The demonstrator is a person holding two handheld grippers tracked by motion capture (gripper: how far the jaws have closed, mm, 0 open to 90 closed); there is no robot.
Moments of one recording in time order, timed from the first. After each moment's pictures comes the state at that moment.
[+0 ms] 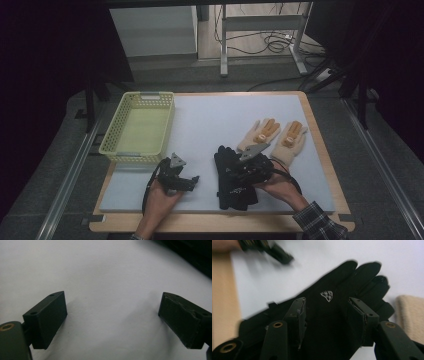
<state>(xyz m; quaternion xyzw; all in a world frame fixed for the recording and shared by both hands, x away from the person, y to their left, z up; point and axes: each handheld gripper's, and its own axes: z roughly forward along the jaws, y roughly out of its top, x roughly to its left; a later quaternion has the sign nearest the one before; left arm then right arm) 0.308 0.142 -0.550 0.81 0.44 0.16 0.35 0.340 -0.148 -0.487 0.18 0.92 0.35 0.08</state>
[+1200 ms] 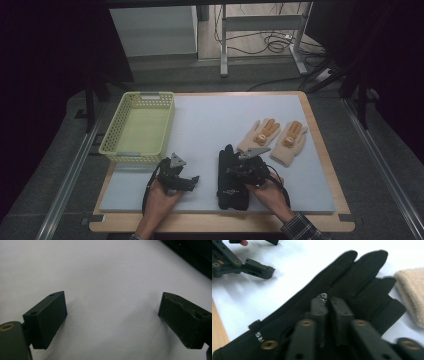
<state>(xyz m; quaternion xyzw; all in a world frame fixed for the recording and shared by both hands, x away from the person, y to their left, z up) 0.308 0.142 -0.550 0.81 0.44 0.16 0.35 0.331 -0.142 -0.505 0.33 0.87 0.37 0.09</state>
